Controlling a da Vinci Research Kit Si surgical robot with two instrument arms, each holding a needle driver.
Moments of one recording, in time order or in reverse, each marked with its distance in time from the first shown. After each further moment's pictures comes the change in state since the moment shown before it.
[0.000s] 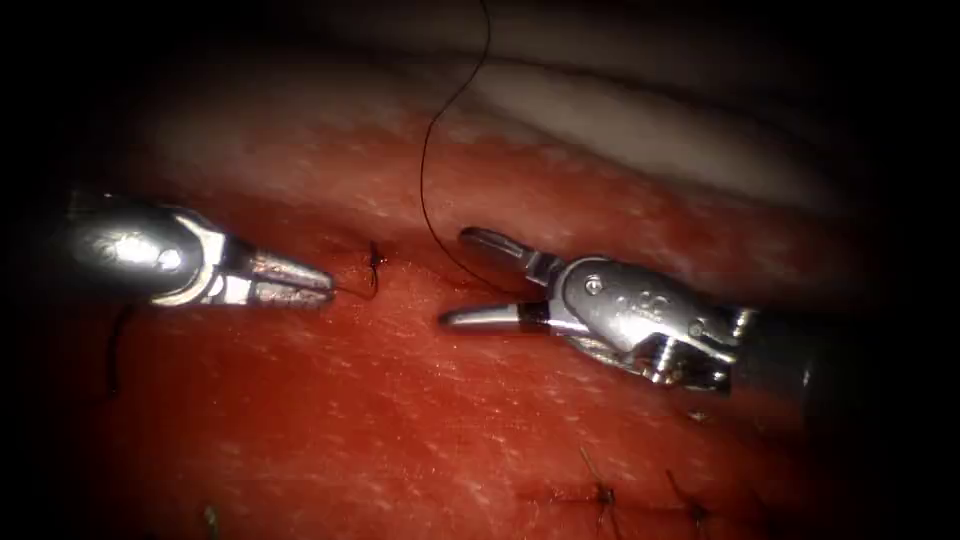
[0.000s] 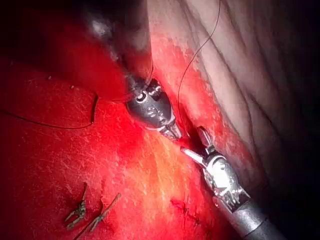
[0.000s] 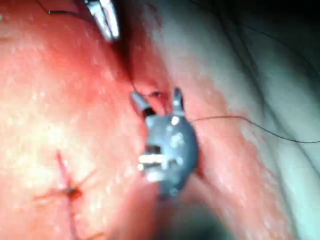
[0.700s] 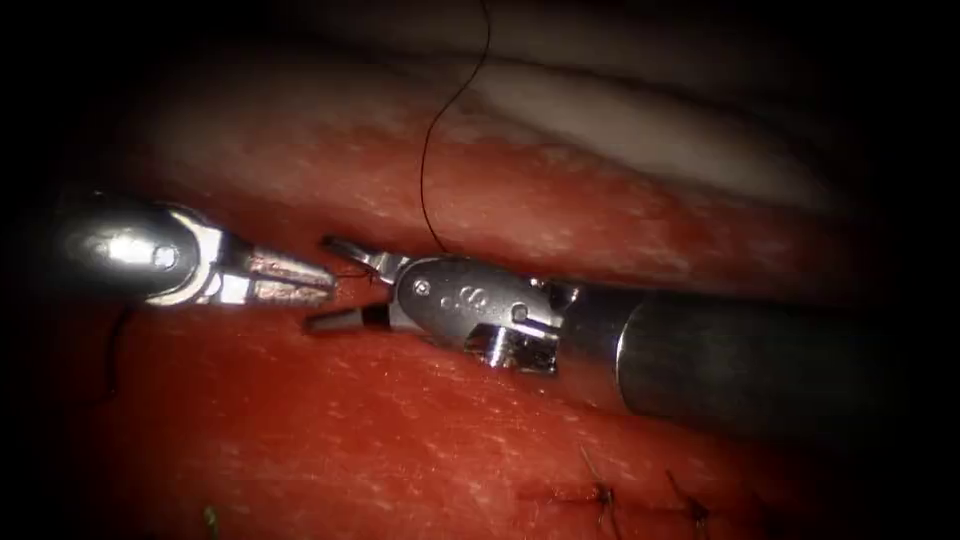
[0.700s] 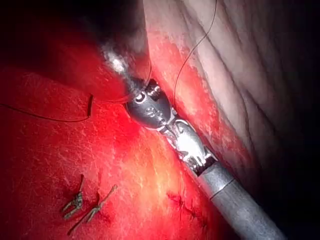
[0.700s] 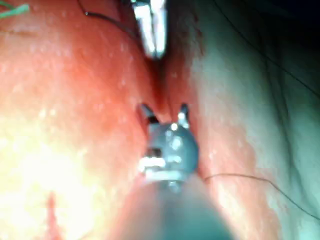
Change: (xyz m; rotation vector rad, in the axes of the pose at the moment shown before) right arm -0.003 -0.003 0.011 -0.016 -0.064 -0.171; left arm 0.002 0.001 0.000 -0.004 0.003 -0.016
